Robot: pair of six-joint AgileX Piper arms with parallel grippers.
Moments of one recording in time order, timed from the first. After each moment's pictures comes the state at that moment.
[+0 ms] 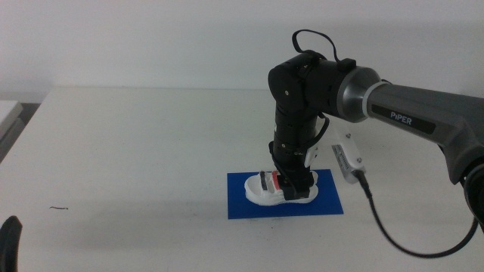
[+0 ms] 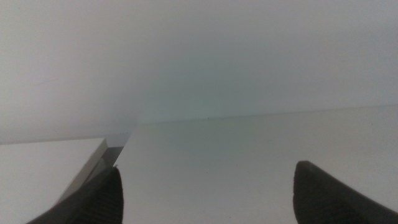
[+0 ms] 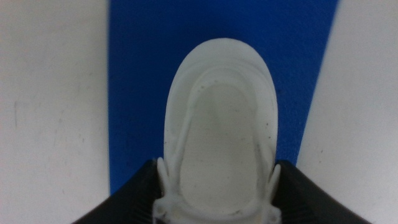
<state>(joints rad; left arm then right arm) 0.00 0.00 0.00 0.10 0.13 -0.05 0.62 2.19 -1.79 -0.05 1.20 2.05</state>
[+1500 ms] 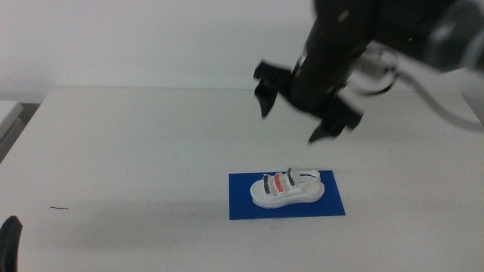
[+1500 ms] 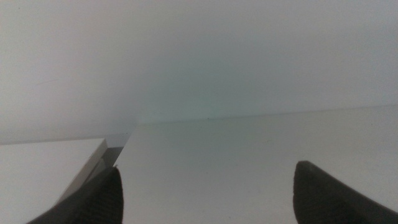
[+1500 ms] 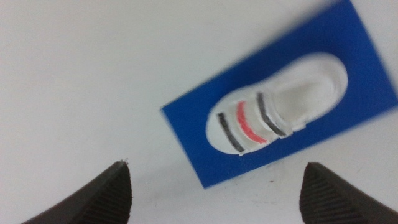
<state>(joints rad) 0.00 0.00 0.00 0.10 0.13 -0.05 0.62 1.89 -1.79 -0.04 1.19 1.11</state>
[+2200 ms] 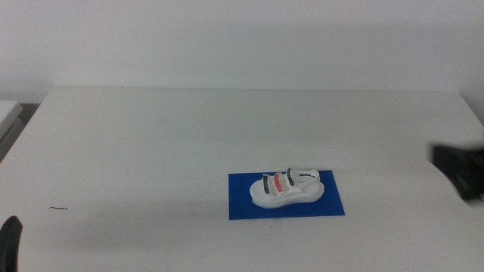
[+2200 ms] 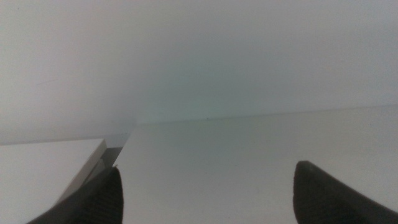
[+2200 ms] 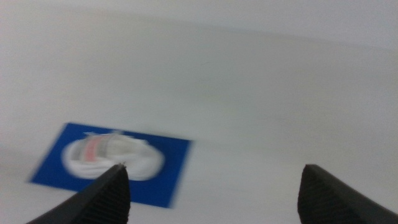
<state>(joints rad) 0.00 0.00 0.00 0.10 0.13 -0.05 0.32 0.83 -0.64 -0.09 0.41 0.14</state>
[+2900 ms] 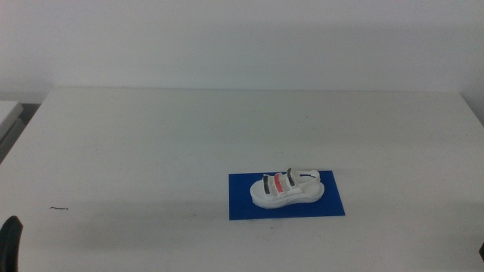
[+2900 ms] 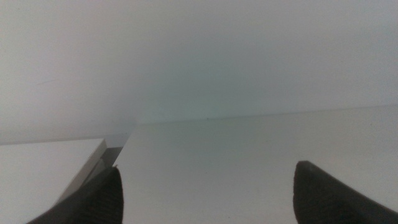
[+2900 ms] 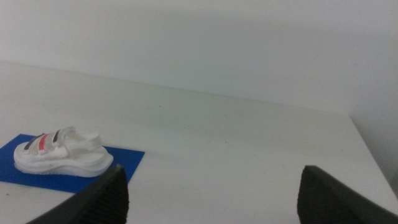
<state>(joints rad) 0.00 0.00 0.00 0.10 0.13 -0.05 0.18 0.01 0.00 -0.06 0.20 -0.03</state>
